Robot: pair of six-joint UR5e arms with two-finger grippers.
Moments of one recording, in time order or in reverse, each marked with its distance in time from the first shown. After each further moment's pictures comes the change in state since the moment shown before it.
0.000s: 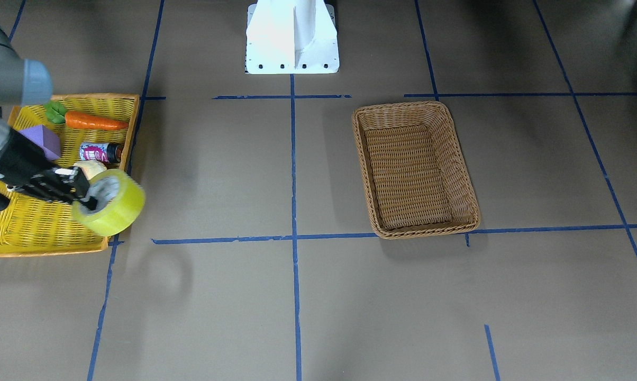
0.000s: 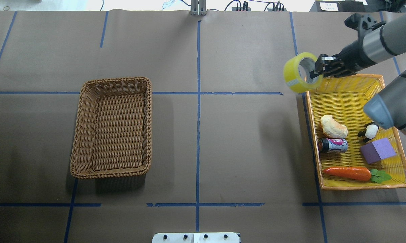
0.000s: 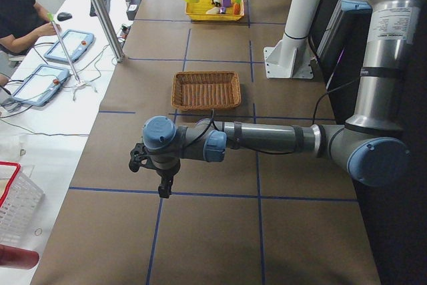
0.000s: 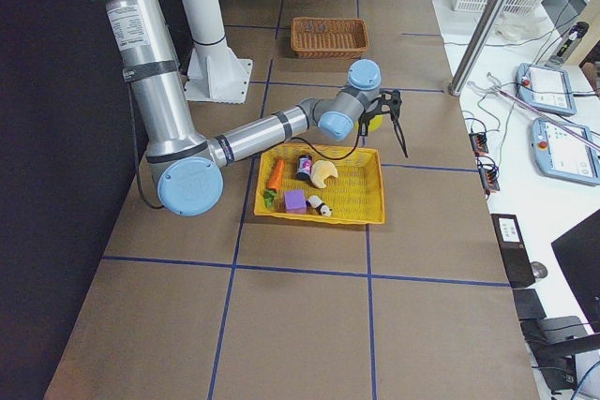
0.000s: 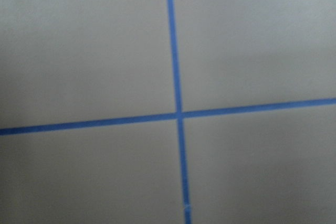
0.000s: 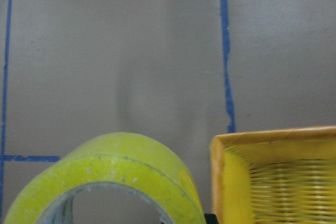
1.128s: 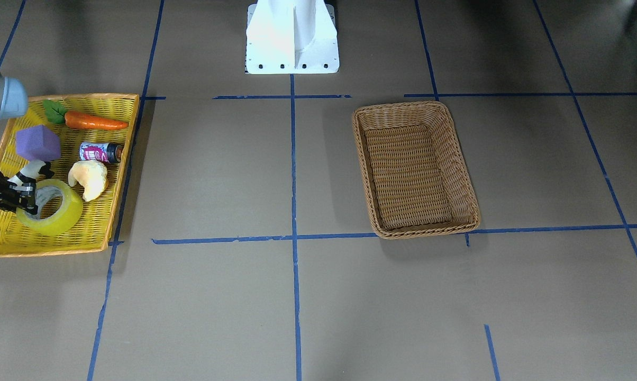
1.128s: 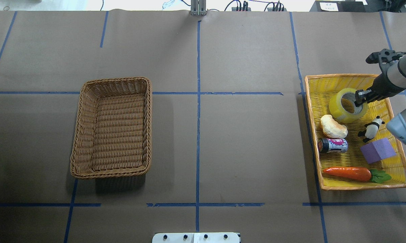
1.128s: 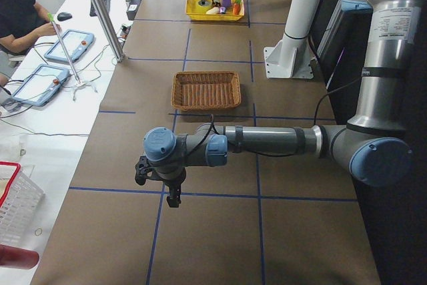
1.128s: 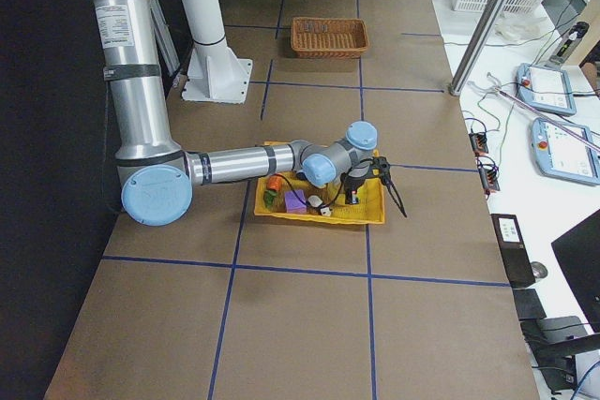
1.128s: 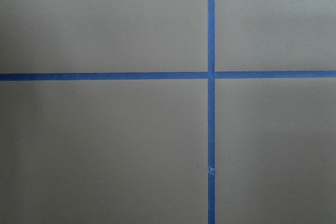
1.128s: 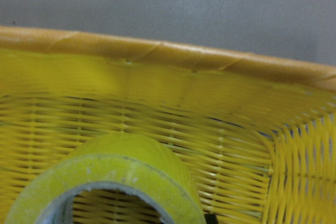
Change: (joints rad) left arm -0.086 0.033 0.101 0.156 0.049 0.232; right arm 0.057 -0.145 -0.132 -0.251 -0.094 -0.608
